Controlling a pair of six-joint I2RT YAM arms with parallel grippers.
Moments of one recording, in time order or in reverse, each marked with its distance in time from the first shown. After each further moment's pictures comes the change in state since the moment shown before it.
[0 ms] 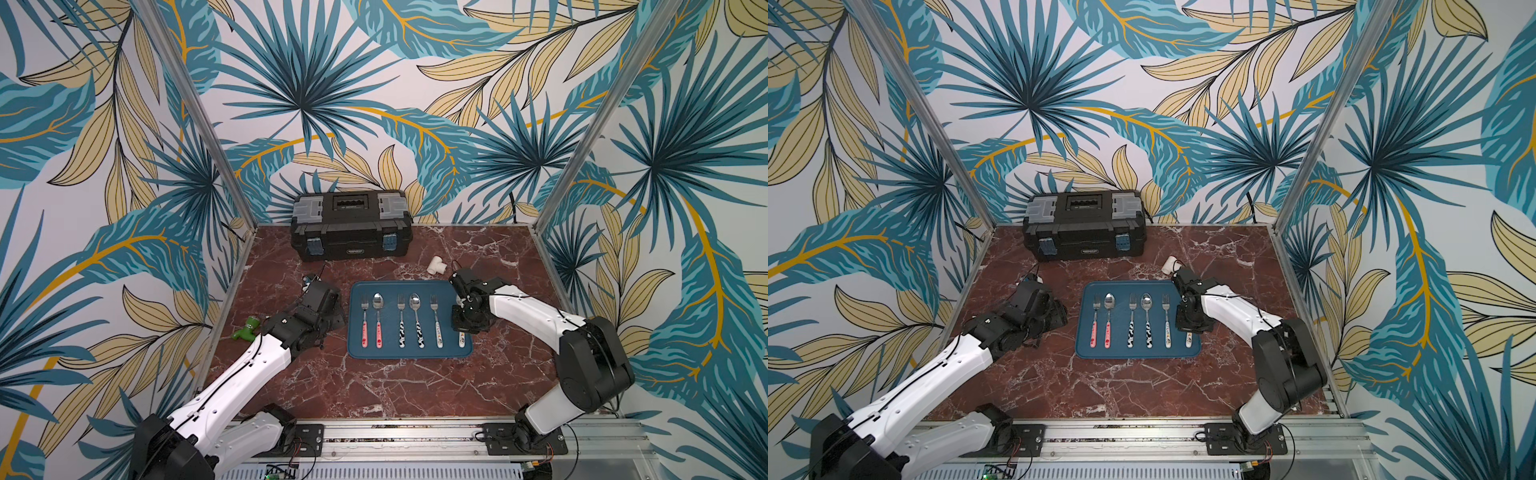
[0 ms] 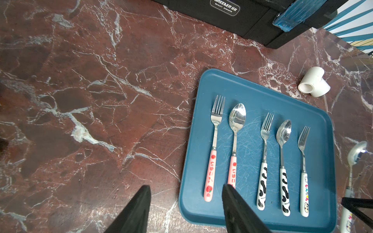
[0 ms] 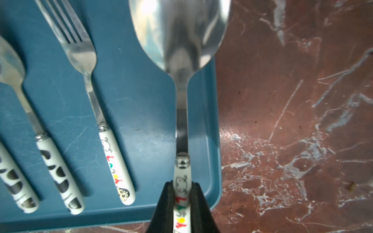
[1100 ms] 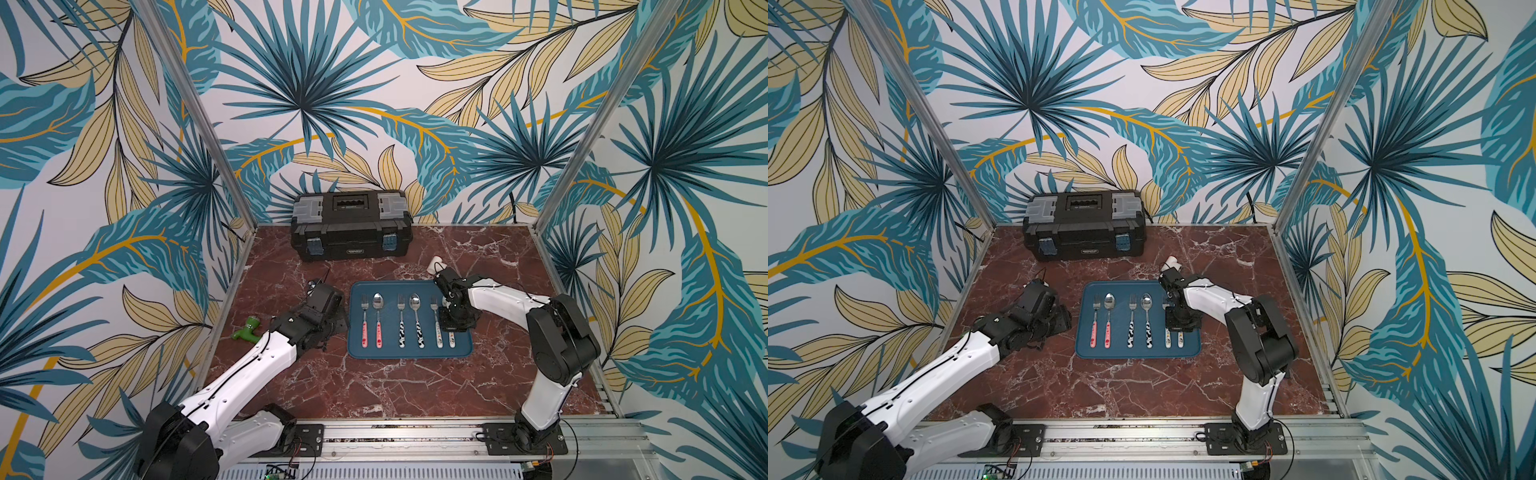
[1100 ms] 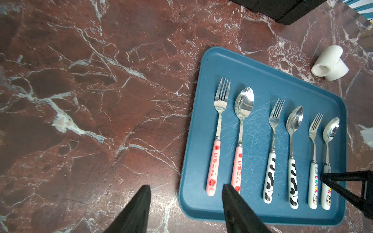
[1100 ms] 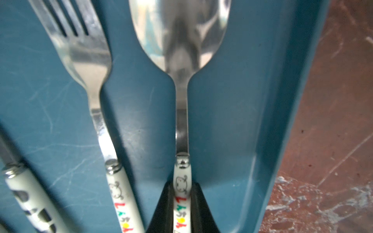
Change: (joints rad) left arm 0.000 0.050 -0.038 0.028 0.056 -0.004; right arm 0.043 0.182 0.091 0.029 -0.018 -0.067
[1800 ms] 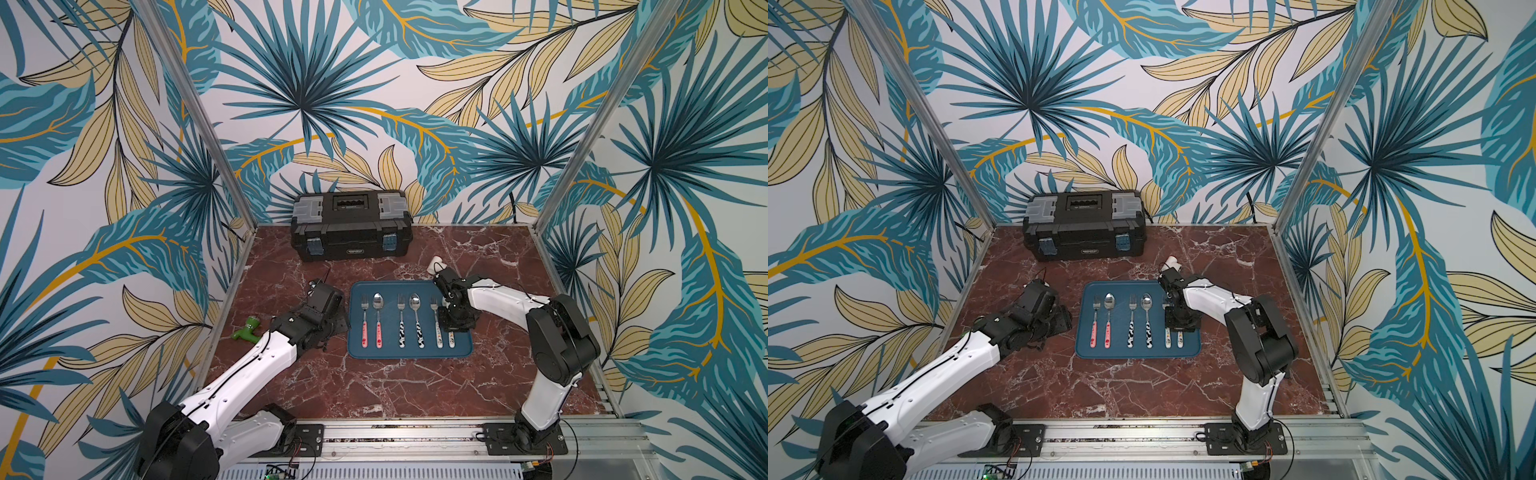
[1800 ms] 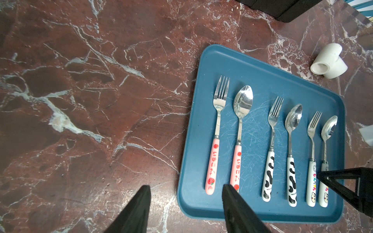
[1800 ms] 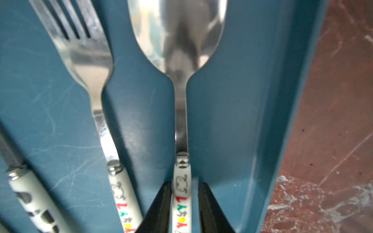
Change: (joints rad) left arm 0.000 0.001 0.000 0.001 0.008 0.000; right arm 0.003 0.000 -0.001 0.004 0.004 0.015
